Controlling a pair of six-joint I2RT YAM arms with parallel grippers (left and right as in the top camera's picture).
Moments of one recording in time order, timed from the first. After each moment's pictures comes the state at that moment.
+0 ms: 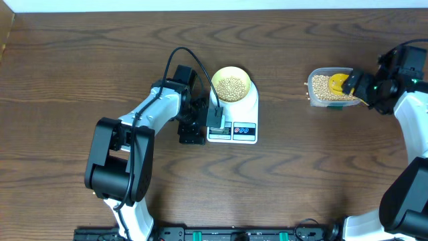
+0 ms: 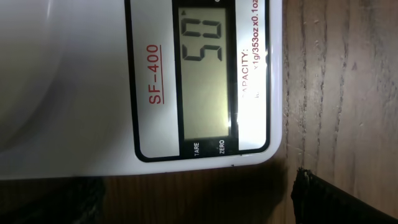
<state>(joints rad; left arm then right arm) -0.28 1.94 1.20 -0.77 0.36 1.40 -0.27 1.68 1.22 -0.62 -0.14 0.21</state>
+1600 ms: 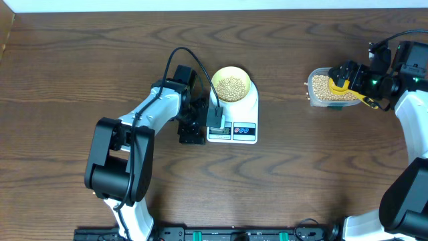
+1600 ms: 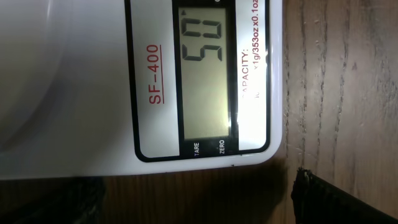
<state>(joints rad) -0.28 1.94 1.20 -0.77 0.36 1.40 -0.27 1.68 1.24 -0.56 -0.48 0.13</state>
